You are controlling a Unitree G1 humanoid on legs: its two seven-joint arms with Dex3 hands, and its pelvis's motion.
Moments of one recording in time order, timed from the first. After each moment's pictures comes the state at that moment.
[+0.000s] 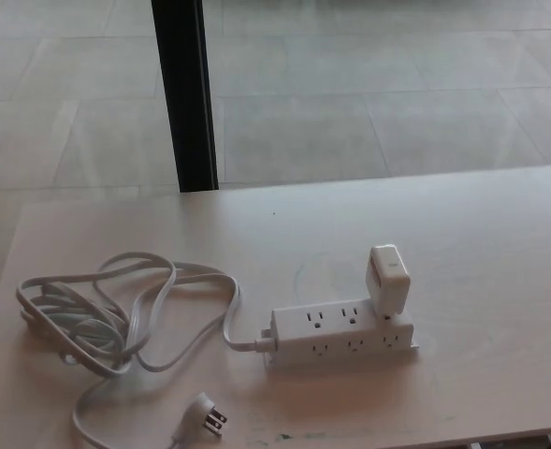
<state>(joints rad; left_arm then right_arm) 0.15 0.58 0.35 1.00 -0.09 -0.03 -0.24 0.16 -0.63 -0.57 1.07 0.12 -0.18 0.15</state>
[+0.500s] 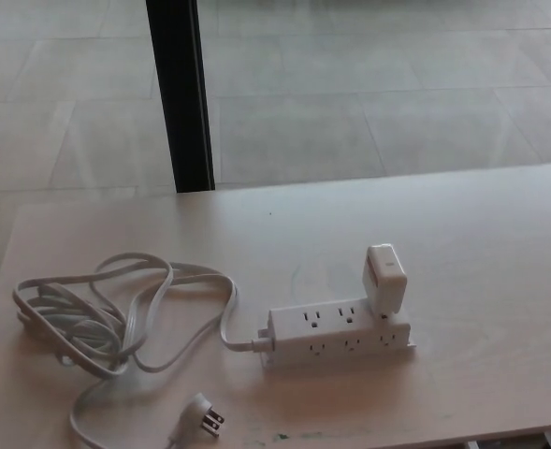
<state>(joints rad) 0.15 0.59 0.37 1.04 -0.13 -0.02 -0.30 -0.02 -0.79 -0.77 1.00 0.26 -0.24 0.16</state>
